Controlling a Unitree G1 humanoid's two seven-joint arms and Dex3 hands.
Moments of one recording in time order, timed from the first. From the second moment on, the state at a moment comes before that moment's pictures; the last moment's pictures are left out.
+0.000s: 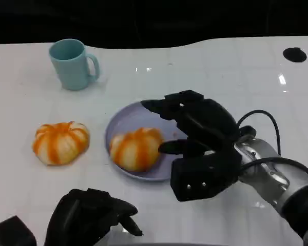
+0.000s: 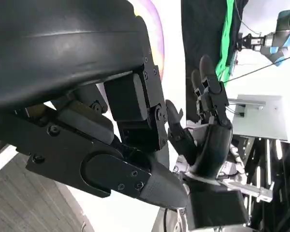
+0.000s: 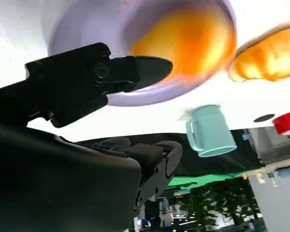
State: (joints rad) left arm 0.12 -0.05 0.01 0.24 -0.35 -0.32 -0.53; right arm -0.67 -0.14 0.51 0.68 -0.70 -0.33 -0.14
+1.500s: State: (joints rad) left arm 0.10 -0.05 0.03 0.27 -0.35 -0.32 -0.55; right arm 0.05 -0.24 0.13 0.20 0.06 -0.77 0.25
